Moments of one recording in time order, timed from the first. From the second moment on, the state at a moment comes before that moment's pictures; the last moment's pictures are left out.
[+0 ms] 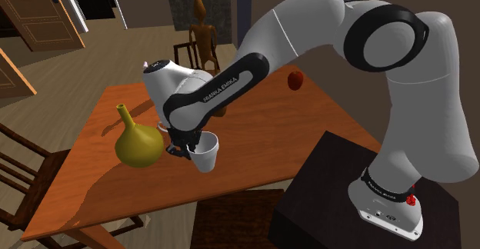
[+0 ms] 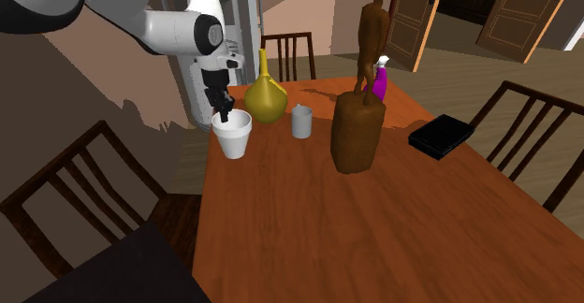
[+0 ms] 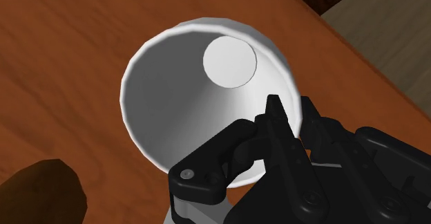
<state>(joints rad) 0.39 0.53 0.18 -1.67 -0.10 2.11 0.62</state>
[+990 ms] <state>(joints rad) 0.39 0.57 0.17 -1.69 -0.11 2.18 0.62</state>
